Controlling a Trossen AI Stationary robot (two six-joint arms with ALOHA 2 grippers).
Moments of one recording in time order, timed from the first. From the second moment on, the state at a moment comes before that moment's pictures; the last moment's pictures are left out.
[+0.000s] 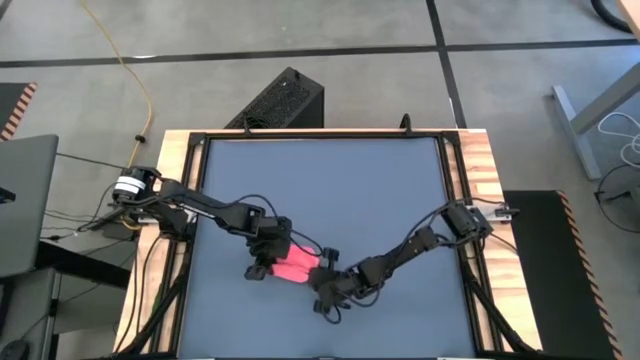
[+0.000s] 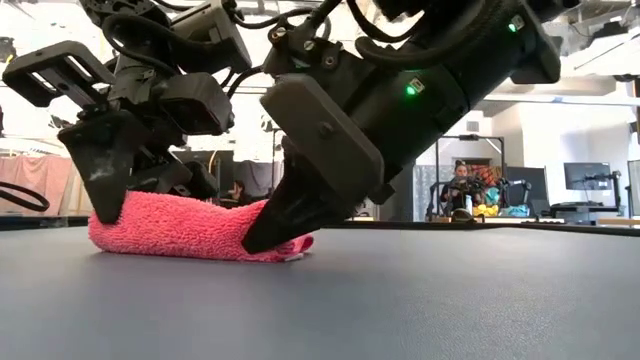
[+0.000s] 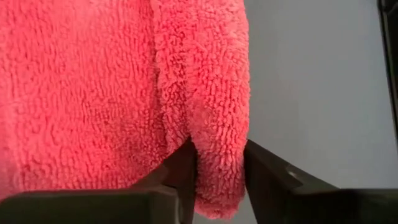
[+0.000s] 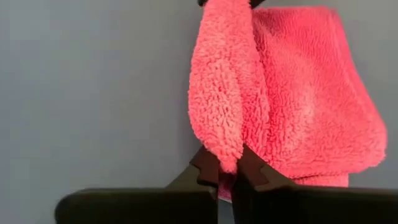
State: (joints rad) left arm -0.11 1.60 0.76 -0.29 0.48 -0.05; right arm 0.45 2.15 1.30 0.07 0.47 0.42
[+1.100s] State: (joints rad) left arm -0.40 1.35 0.56 0.10 -0.03 0.14; right arm 0.42 2.12 1.30 0.08 0.29 0.65
